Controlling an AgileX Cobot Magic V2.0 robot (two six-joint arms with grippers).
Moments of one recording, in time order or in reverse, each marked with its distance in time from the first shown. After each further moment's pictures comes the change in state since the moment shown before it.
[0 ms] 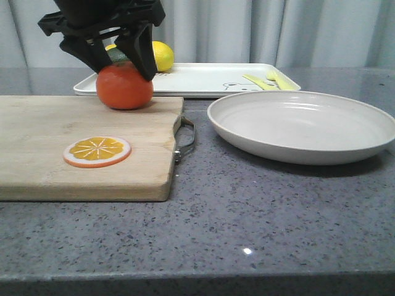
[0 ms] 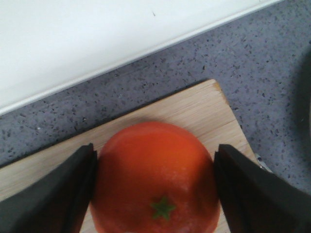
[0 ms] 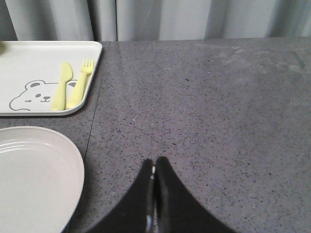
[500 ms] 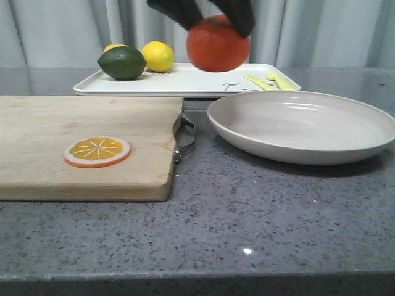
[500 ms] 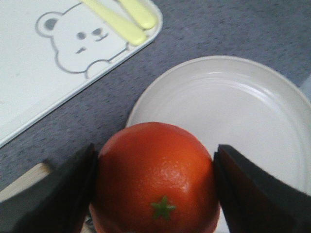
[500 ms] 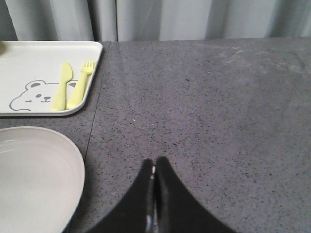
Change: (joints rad) left arm -0.265 0.015 -0.157 -0.016 -0.045 0.037; right arm 0.000 0.000 0.000 0.000 0.000 0.000
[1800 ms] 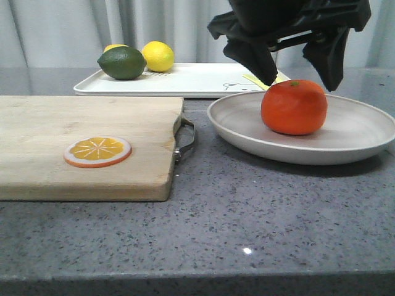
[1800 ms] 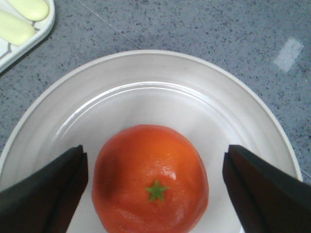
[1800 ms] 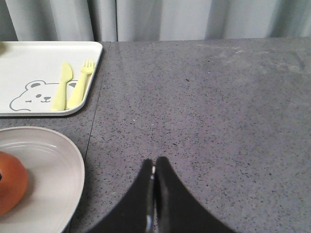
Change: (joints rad) left arm -0.121 0.196 -0.125 -0.016 -0.014 0.000; right arm 0.000 0.000 0.000 0.000 0.000 0.000
